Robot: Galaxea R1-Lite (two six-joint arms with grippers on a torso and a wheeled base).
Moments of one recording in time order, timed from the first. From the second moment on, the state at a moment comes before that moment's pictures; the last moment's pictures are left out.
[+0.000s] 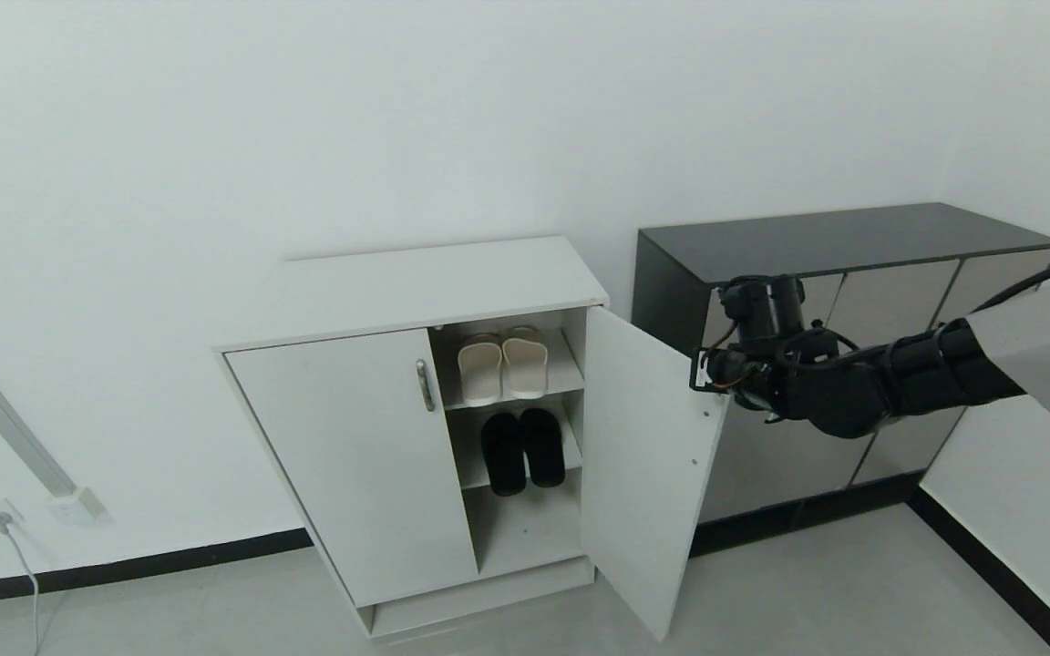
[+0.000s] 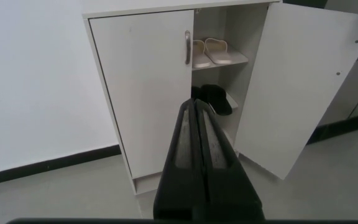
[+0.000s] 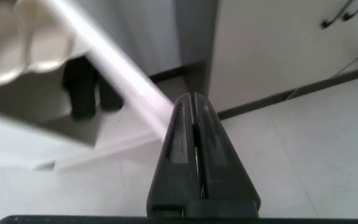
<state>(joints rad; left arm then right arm) 0.00 0.00 0.00 0.00 -0.02 0.01 0.46 2.13 -1.38 -0.30 -0.36 0.29</state>
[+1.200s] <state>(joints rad) 0.00 0.00 0.00 0.00 -0.02 0.01 0.67 1.93 -1.15 -0.38 -0.34 0.25</state>
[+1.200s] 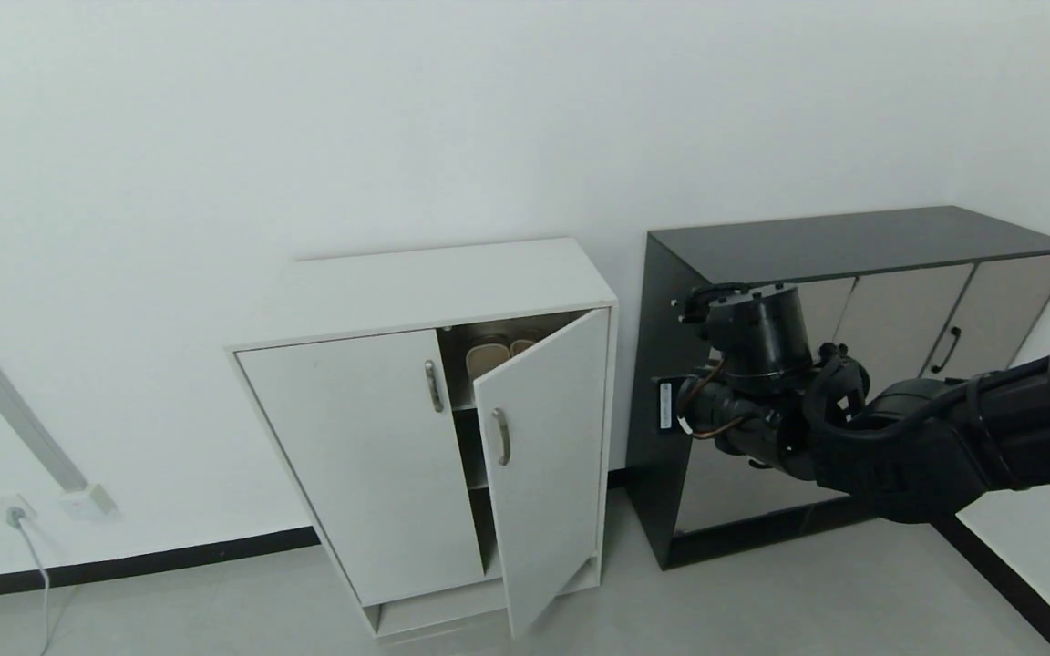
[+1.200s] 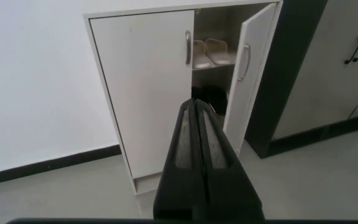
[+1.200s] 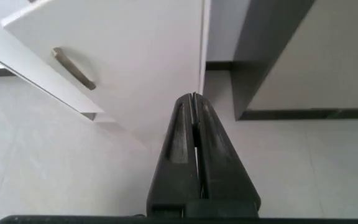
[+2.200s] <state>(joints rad) 0.00 0.00 0.00 0.00 -0.02 0.01 0.68 1.92 -0.95 -0.58 -0.33 0.21</state>
